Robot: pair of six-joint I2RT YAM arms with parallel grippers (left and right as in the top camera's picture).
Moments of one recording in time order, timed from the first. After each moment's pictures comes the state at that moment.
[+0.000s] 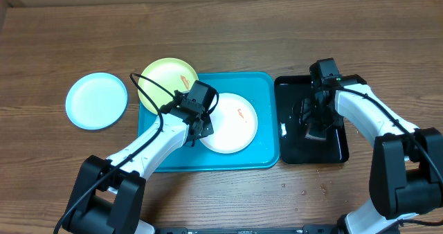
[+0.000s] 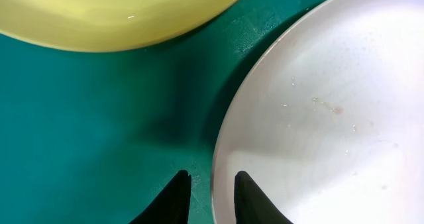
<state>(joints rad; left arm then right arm) -0.45 1.65 0.95 -0.63 -0.15 -0.69 0.16 1.79 1.11 -0.82 0.07 0.33</state>
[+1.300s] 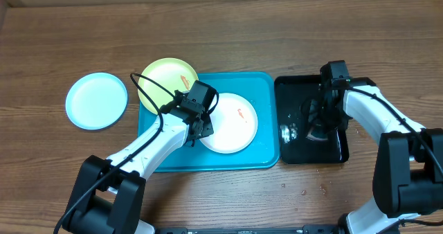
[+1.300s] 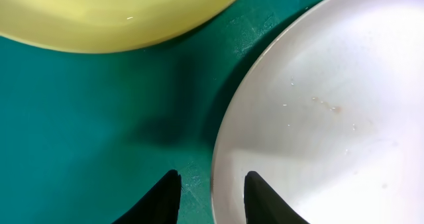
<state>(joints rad) -0.45 1.65 0.95 -0.63 -0.15 -0.69 0.09 1.79 1.08 -0.82 0.00 0.32</state>
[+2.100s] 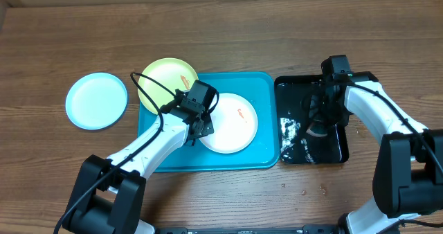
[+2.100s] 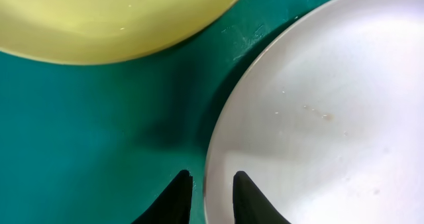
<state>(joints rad) -0.45 1.66 0.95 -0.60 -0.15 -0.68 0.09 1.79 1.13 -0.86 -0.02 0.33</state>
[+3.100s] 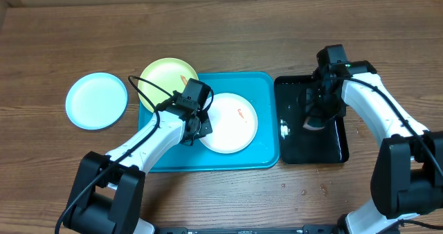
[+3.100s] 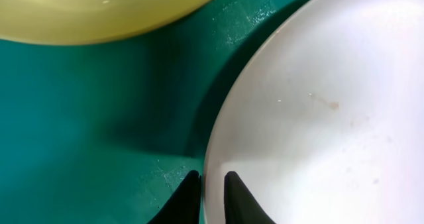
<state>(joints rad) -0.40 1.67 0.95 -0.62 -0.04 -0.67 0.13 1.79 1.25 -0.97 -0.04 0.23</state>
